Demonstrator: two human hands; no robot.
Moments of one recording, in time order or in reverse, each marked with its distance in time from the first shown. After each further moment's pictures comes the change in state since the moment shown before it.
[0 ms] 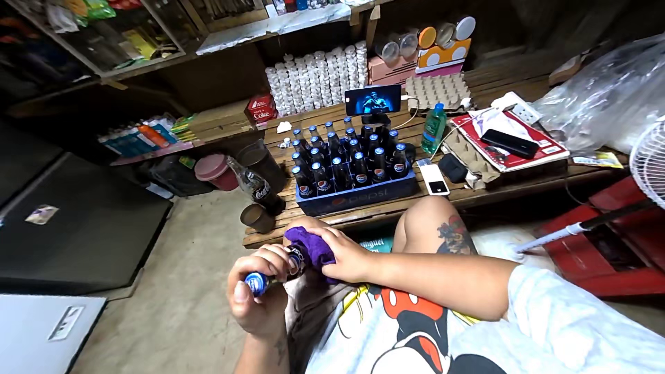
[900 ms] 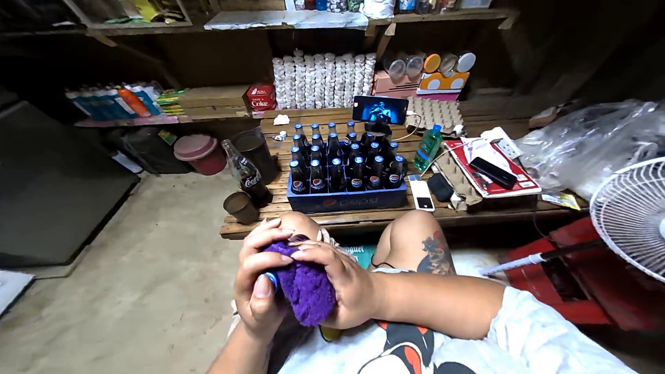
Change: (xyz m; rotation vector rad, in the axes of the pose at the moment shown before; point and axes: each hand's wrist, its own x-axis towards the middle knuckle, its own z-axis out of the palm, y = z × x) left_hand -0.009 0.002 0.014 0.308 0.004 0.108; right_hand -0.025 -0.030 0.011 0.011 0.336 -0.916
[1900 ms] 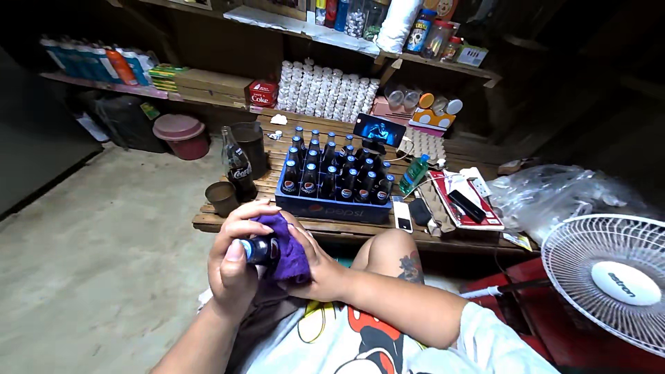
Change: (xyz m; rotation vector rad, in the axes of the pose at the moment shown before) left_hand 0.009 -0.012 -0.014 -0.086 0.103 -0.092; right_hand -0.019 0.040 0.002 -0.046 -0.280 0.335
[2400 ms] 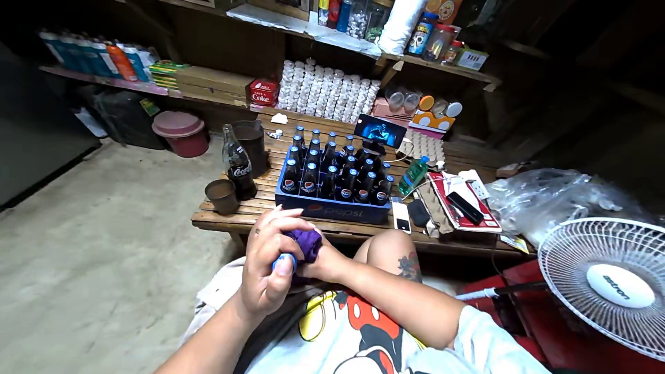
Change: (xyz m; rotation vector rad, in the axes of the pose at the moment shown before) left_hand -0.011 0.001 0.024 0.195 -0.184 0.135; right_hand 0.009 -0.001 -0.013 0.248 0.002 0.508
